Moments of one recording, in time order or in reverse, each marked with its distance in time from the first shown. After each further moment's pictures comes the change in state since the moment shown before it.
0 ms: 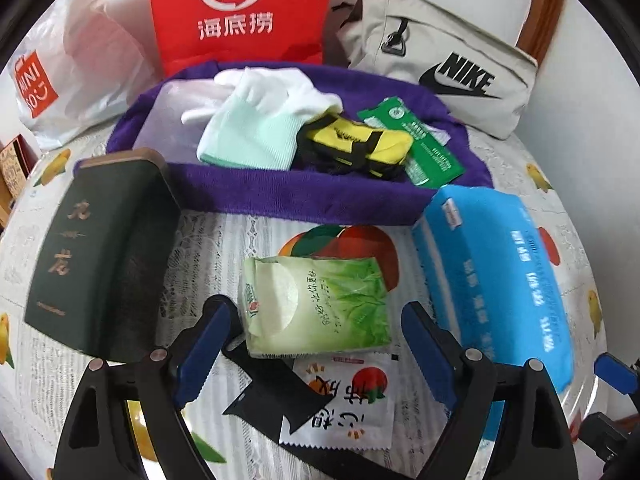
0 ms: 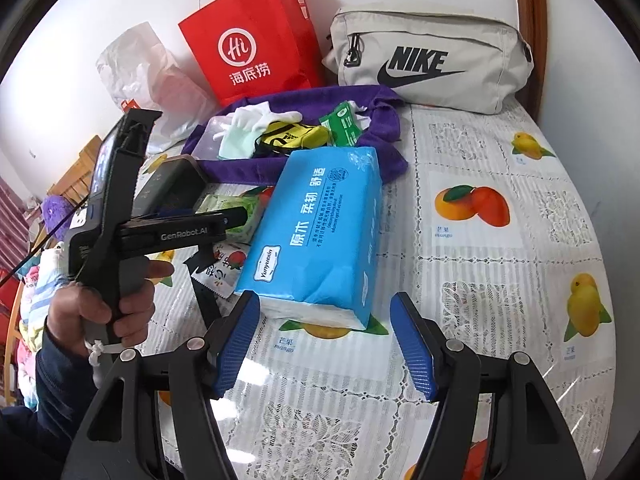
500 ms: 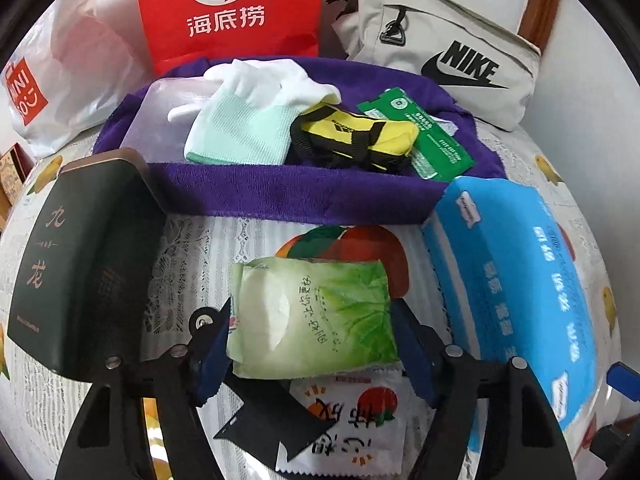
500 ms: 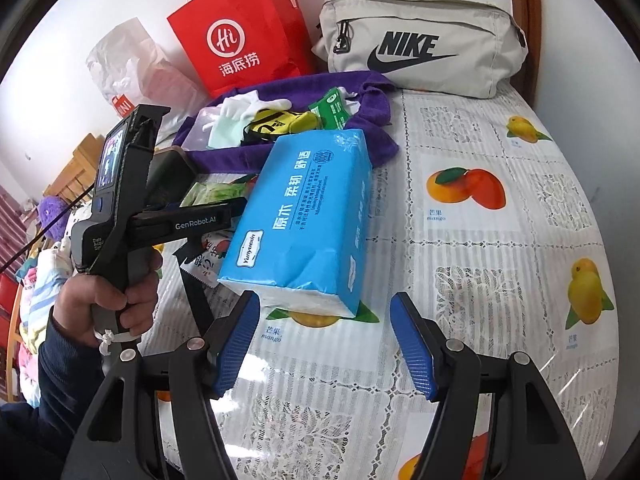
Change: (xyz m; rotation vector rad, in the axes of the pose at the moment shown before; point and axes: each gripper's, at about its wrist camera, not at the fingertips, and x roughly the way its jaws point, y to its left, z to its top) left arm 0.012 -0.006 0.002 0.024 -0.011 0.002; right arm 0.001 -0.004 -0.005 0.015 0.021 -0.009
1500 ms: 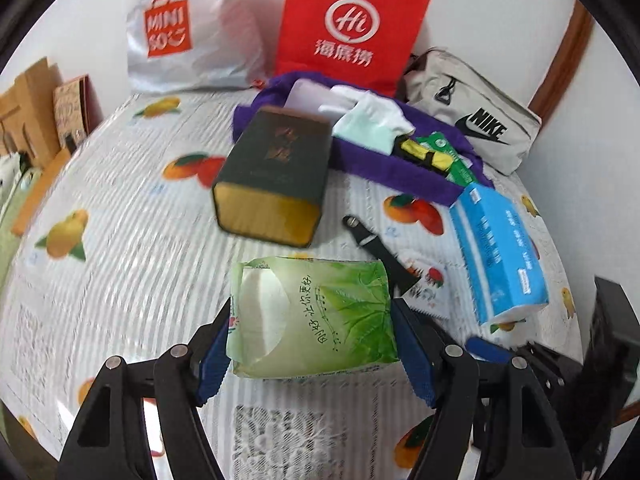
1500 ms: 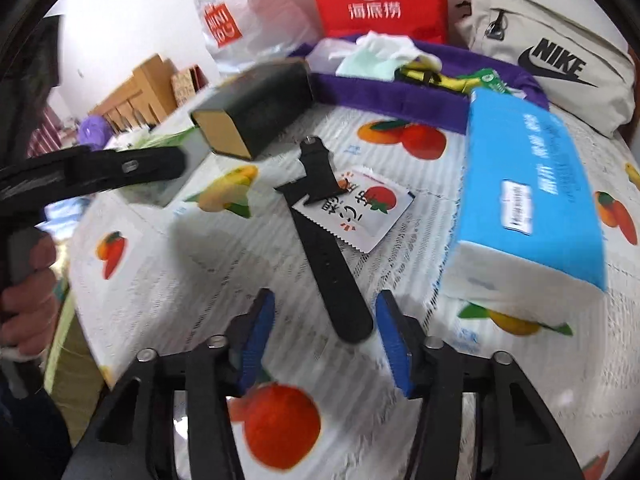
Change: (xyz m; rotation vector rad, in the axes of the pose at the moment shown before) left arm -0.108 0.110 -0.089 -0.204 -0.071 -0.034; right arm 0.078 0.120 -0.033 -0.282 0.038 0.093
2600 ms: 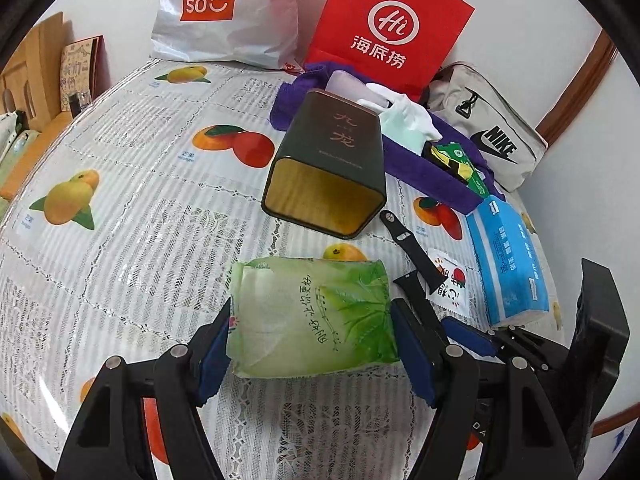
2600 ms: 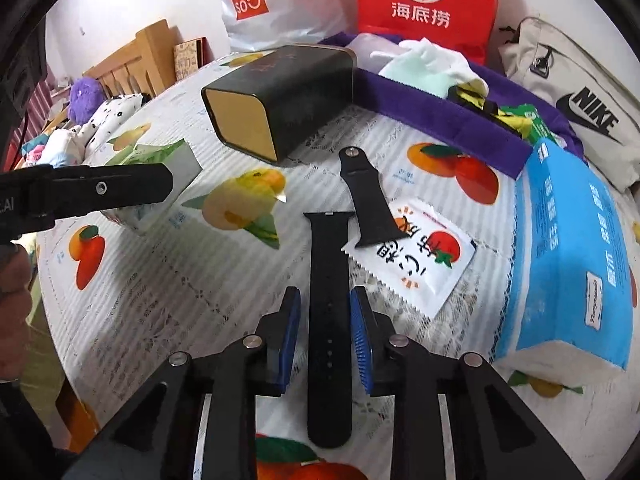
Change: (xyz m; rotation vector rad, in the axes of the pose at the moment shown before) left arm 0.007 0.049 -0.004 -0.098 0.012 -0.075; right arm 0.031 0.044 0.021 -0.107 0.048 -0.083
